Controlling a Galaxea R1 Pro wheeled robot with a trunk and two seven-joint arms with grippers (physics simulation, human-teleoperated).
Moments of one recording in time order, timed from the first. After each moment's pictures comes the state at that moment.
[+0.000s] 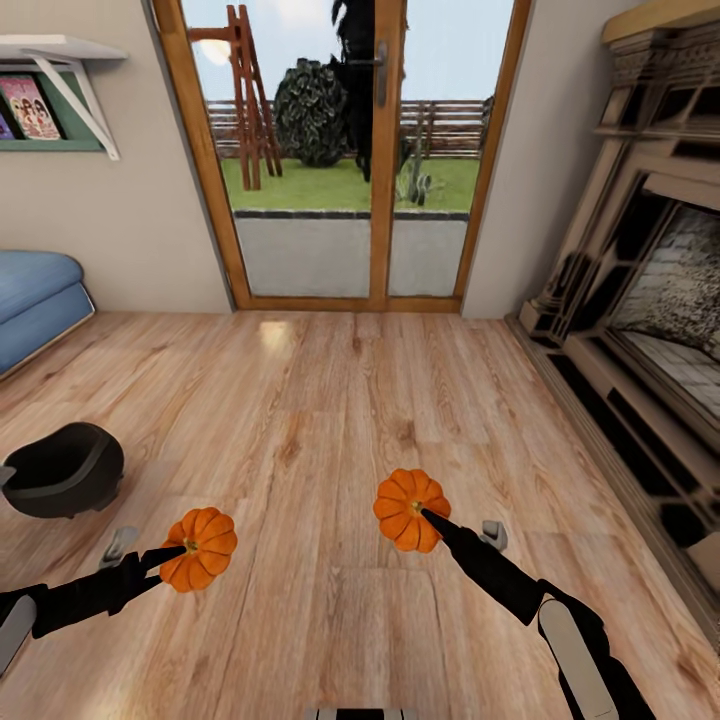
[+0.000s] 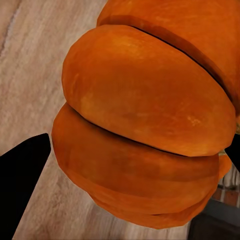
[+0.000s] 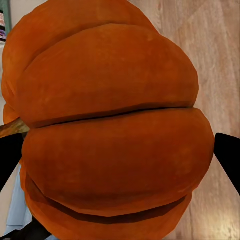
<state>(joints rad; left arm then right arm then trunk) -0.45 0.43 0.28 -0.74 0.48 0.87 -0.85 -0.25 -0.02 -0.09 -1.27 -0.83 0.60 0.50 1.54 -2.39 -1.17</state>
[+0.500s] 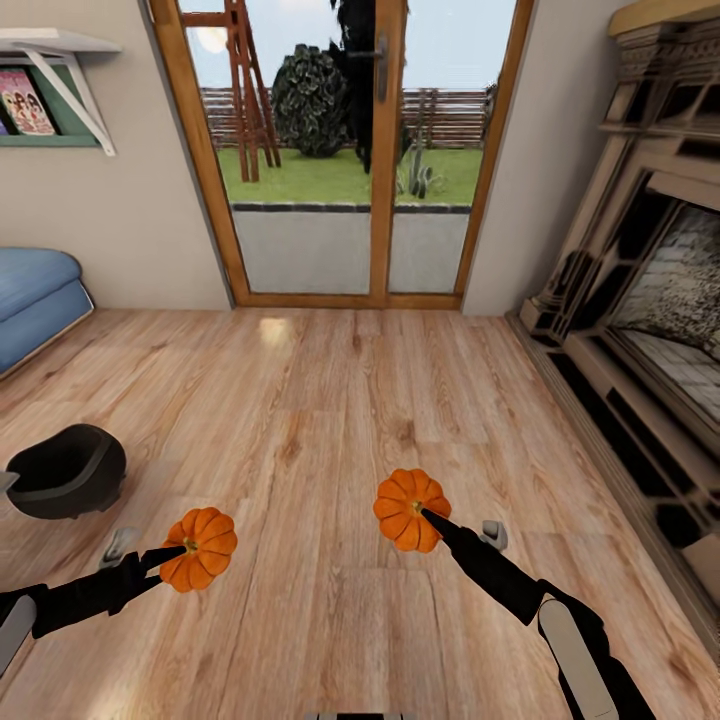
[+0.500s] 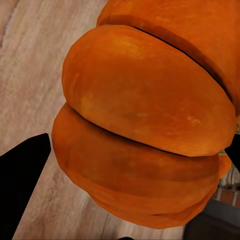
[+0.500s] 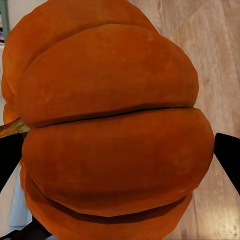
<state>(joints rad) -0.45 0.43 0.28 -0.74 0.48 0.87 -0.85 -0.25 -0.02 -0.09 -1.27 -0.83 0.60 0.50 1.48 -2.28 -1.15</state>
